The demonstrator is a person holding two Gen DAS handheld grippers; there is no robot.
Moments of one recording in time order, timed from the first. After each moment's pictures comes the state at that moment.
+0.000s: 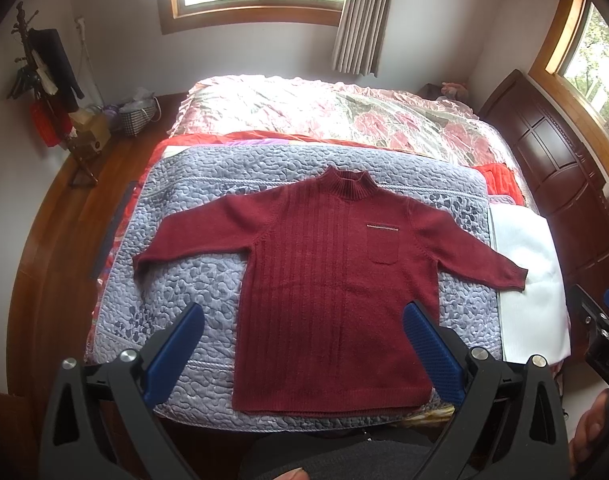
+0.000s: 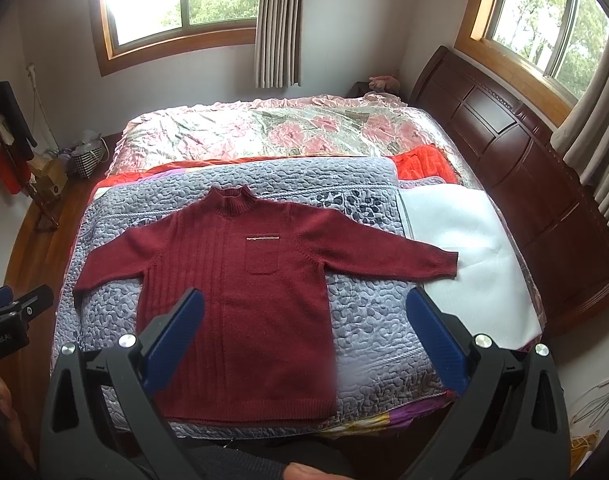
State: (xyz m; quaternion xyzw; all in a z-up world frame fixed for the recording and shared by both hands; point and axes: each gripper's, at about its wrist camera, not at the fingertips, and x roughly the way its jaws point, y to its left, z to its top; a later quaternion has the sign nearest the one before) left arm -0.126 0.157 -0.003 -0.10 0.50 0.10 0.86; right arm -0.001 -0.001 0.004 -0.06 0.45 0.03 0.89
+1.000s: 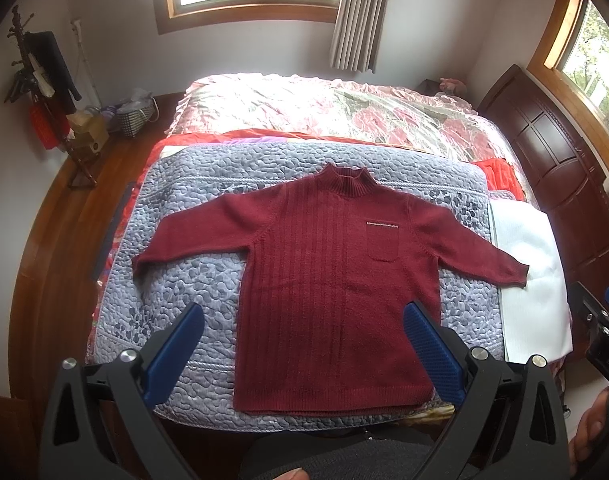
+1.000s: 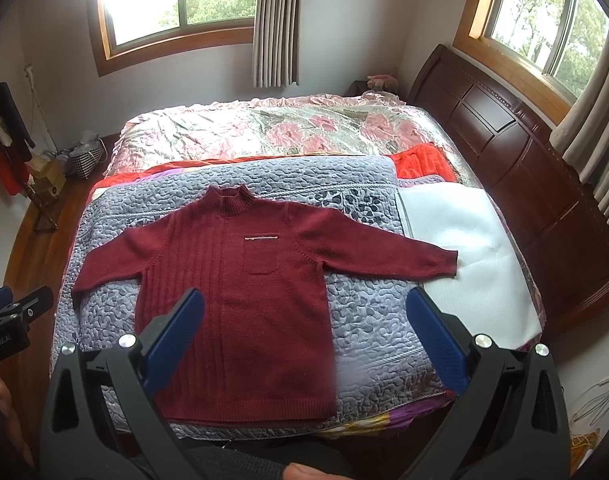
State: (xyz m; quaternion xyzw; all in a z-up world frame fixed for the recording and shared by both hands) left arm -0.127 0.153 -0.006 -0.10 0.50 0.09 0.86; right arm 0.000 0.000 -0.002 -0.06 0.45 0.02 0.89
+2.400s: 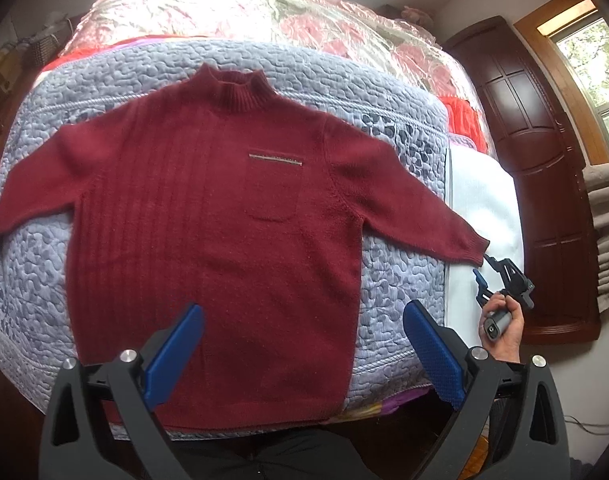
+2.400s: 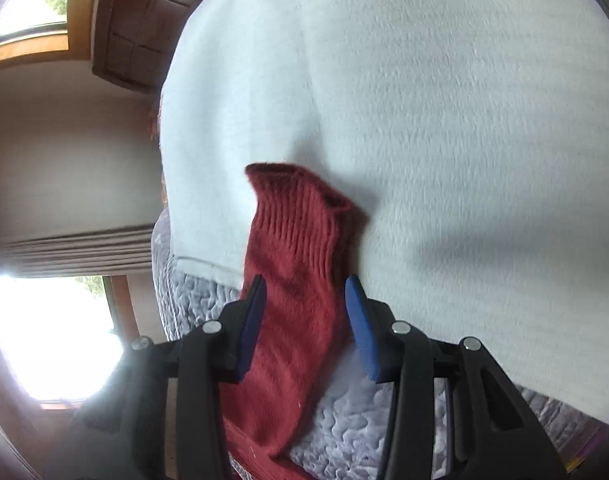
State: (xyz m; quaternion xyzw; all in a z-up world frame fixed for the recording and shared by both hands) left arm 0.046 0.040 -0.178 -0.20 0.61 -0.04 0.77; right arm 0.200 -0.479 -0.428 0.62 0.38 -0.15 0.67
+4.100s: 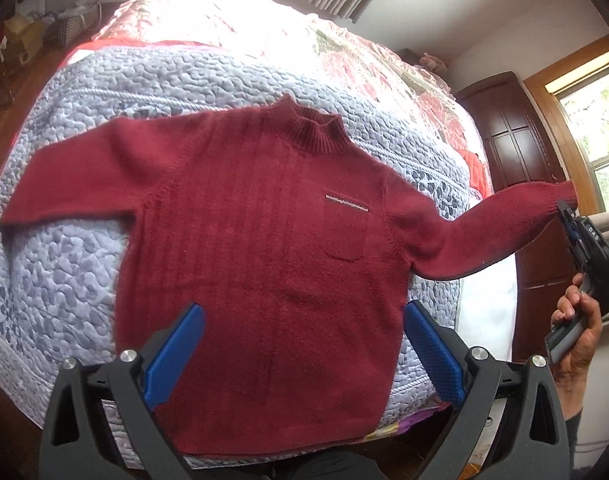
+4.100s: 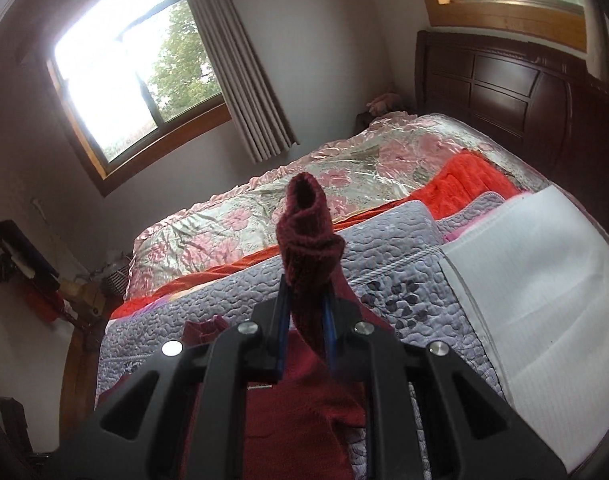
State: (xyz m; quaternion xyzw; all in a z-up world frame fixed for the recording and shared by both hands) left arm 0.016 0.193 -0.195 -0.26 0.55 -0.03 0.79; right arm 0.270 -0.142 -0.126 0.13 0.35 0.08 0.92
